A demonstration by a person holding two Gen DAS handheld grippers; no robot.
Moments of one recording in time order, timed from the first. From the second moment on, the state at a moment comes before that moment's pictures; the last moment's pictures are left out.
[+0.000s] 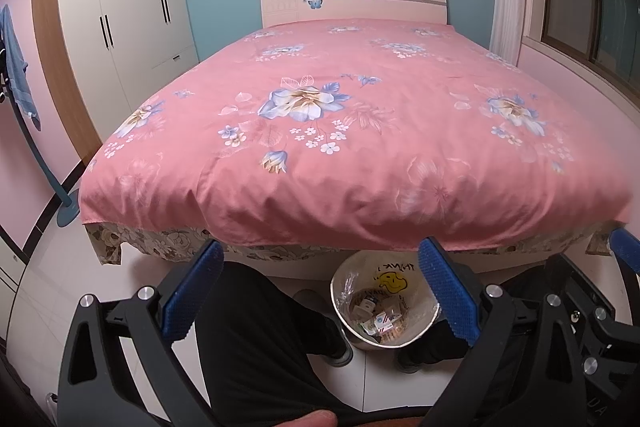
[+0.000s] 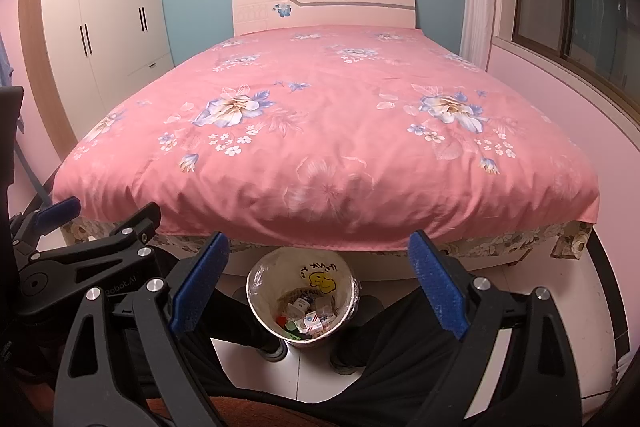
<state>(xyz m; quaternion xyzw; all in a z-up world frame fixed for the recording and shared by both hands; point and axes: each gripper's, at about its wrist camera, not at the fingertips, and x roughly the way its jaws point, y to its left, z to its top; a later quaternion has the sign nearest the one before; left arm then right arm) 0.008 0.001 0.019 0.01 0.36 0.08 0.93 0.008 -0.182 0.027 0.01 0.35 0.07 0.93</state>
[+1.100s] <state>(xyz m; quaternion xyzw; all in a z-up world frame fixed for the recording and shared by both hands) 0.008 -0.004 0.019 0.01 0.36 0.08 0.93 0.008 -0.181 0.027 0.01 0.35 0.07 0.94</state>
